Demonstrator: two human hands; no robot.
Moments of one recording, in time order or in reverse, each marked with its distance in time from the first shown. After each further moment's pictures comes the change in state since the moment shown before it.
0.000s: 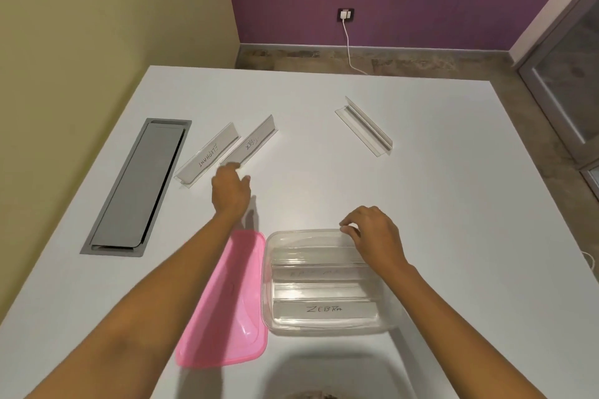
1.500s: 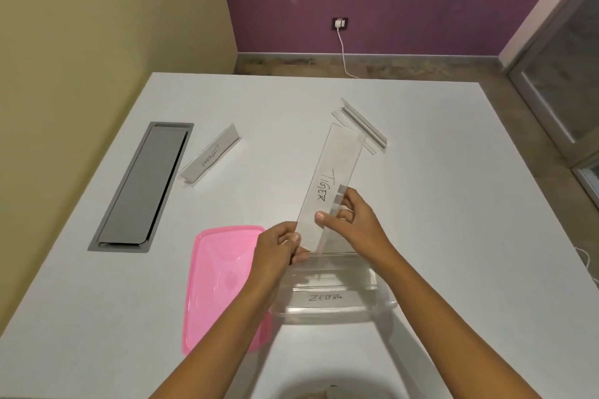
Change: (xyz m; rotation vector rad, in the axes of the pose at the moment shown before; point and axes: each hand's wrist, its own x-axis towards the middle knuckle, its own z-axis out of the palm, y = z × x) left_hand -0.164 0.020 -0.015 -0.838 -0.501 -0.210; right_hand -0.026 -0.052 -0.036 1.062 -0.156 0.206
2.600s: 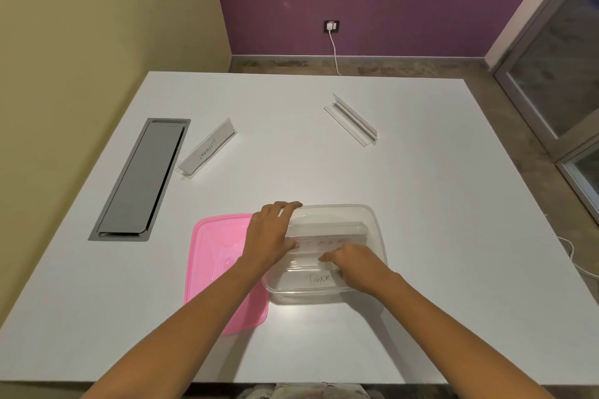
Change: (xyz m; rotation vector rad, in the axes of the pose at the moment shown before) left_hand 0.040 -0.041 -0.021 1.406 0.007 0.562; right_hand -0.038 0.084 -0.008 -1.353 -0.430 -0.200
